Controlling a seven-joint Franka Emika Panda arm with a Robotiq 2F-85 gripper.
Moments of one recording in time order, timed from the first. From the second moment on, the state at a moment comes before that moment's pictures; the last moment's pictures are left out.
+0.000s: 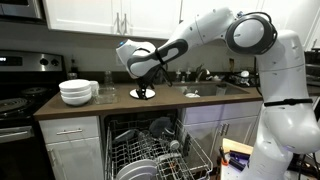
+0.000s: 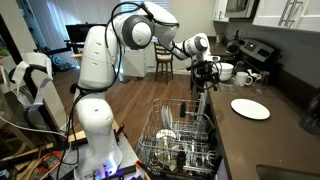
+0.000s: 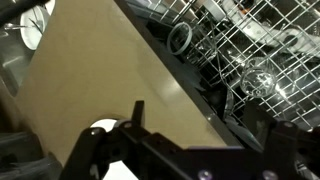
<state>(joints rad) 0.03 0.36 -0.02 -1.65 -0.55 1.78 0.25</state>
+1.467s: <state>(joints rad) 0.04 0.48 -0.15 -1.61 -0.83 2.08 0.45</state>
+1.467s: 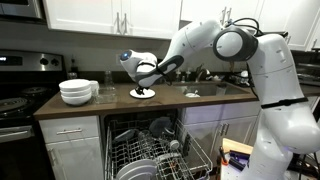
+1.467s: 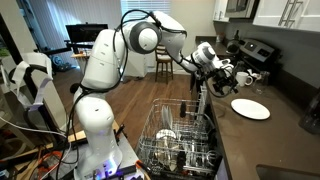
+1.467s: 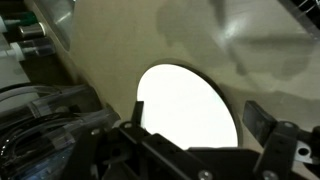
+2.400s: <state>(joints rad) 0.04 0.58 -0.18 -1.55 -0.89 2.21 0.47</state>
